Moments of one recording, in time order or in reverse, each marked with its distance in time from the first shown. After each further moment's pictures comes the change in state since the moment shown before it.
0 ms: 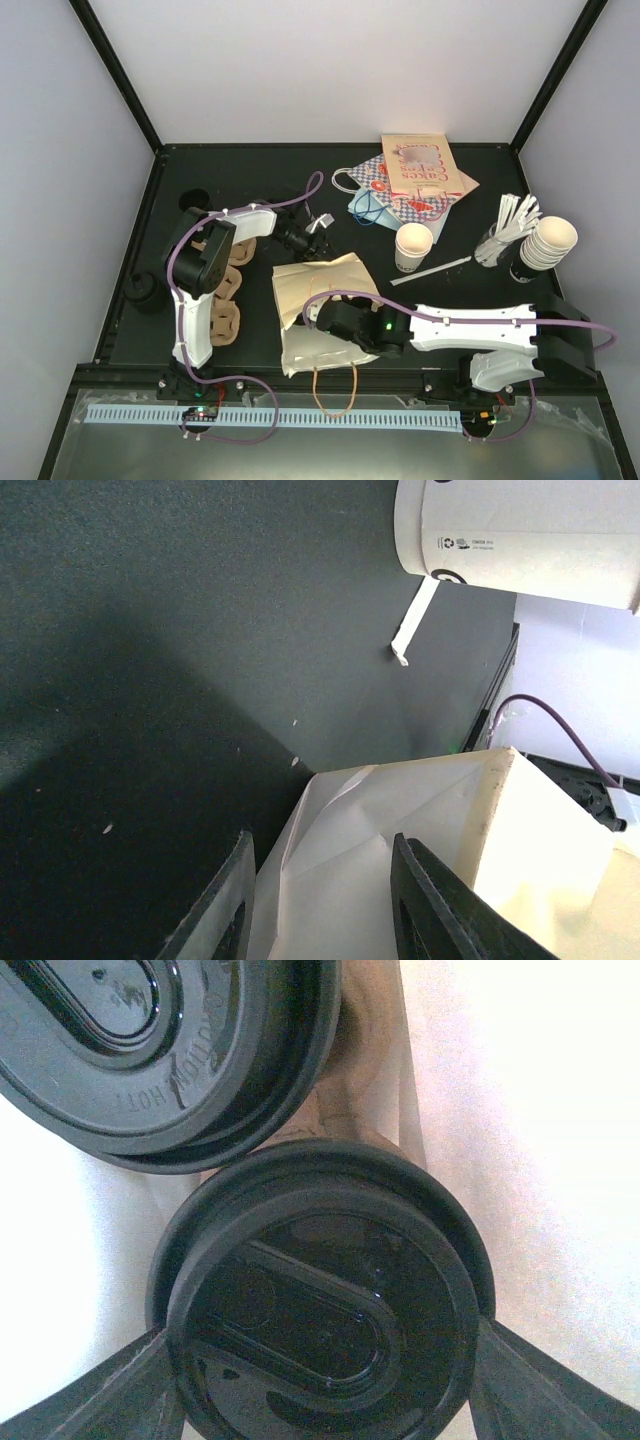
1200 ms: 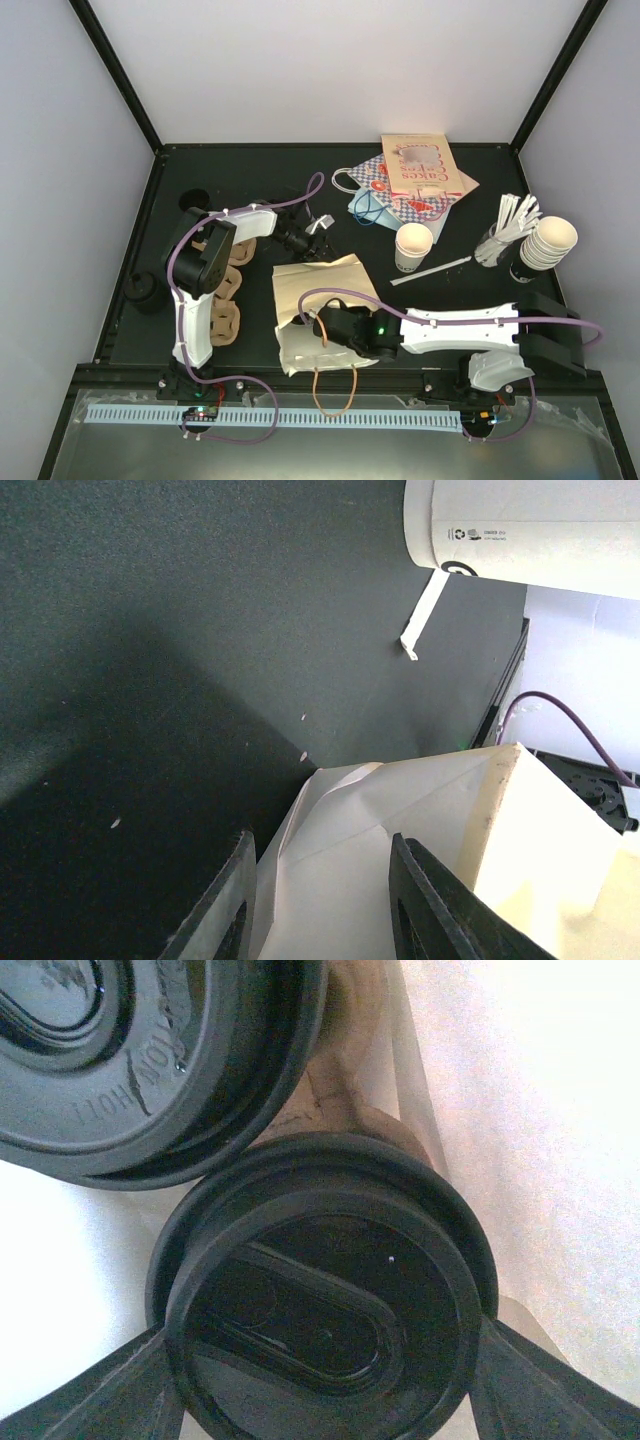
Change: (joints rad) left arm -0.003 0.000 -0.001 -0.018 -0.013 0.023; right arm 0.010 0.059 -0.045 0.079 0.062 0.159
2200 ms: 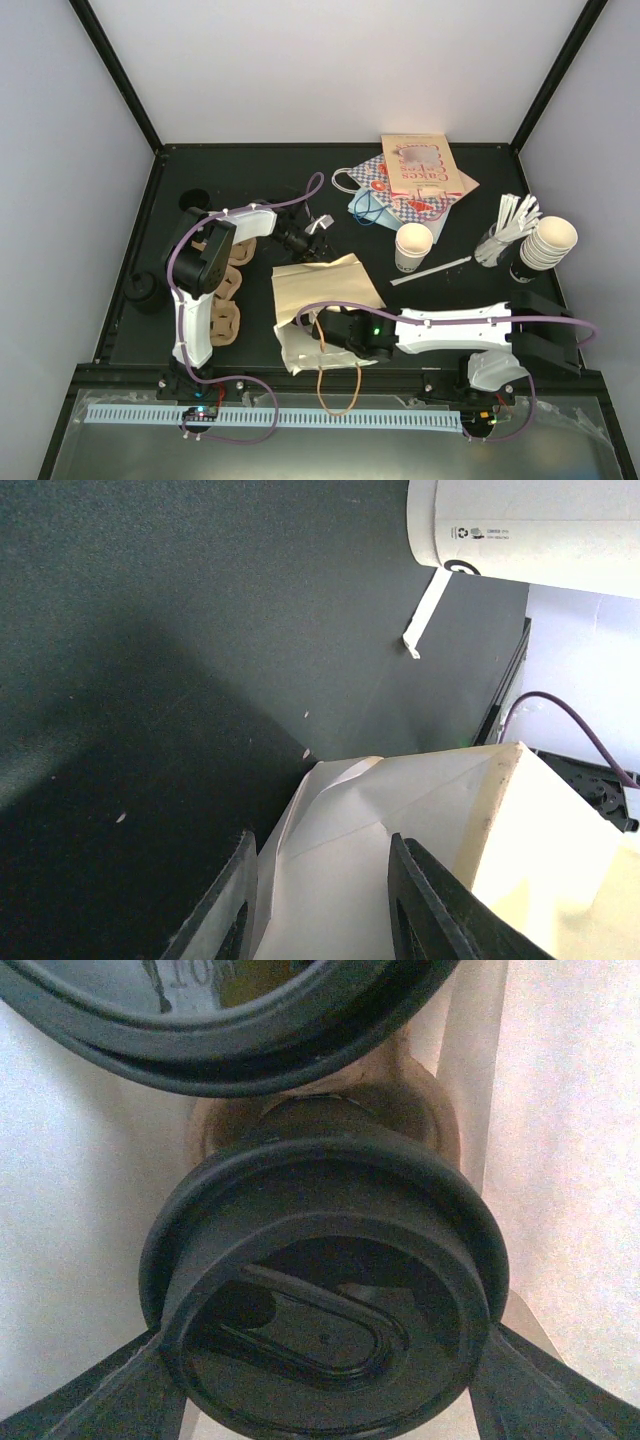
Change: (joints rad) left arm 0.000 0.000 0.001 -0.009 0.000 0.004; right arm 0.004 0.037 0.015 -0.100 0.037 -0.187
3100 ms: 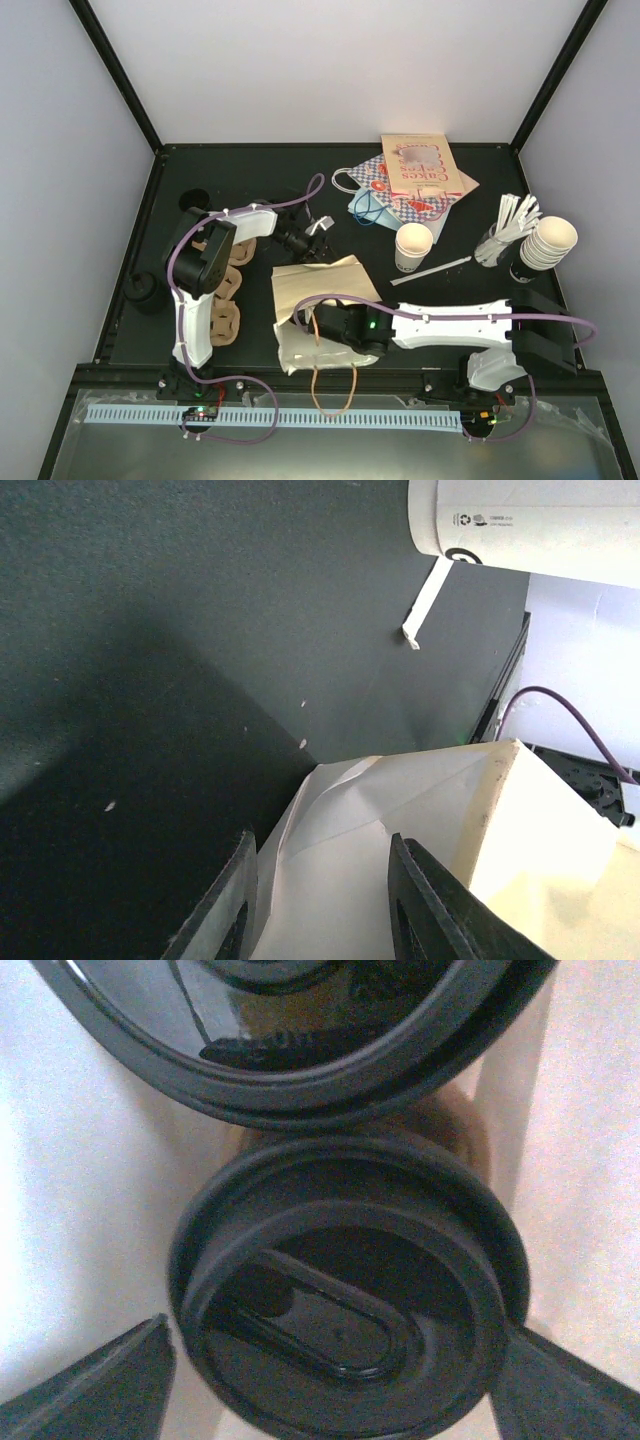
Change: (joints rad) left arm 0.000 0.000 0.002 -0.016 0.002 0.002; right arm -0.012 0.021 0.074 -0.076 -0.071 0.000
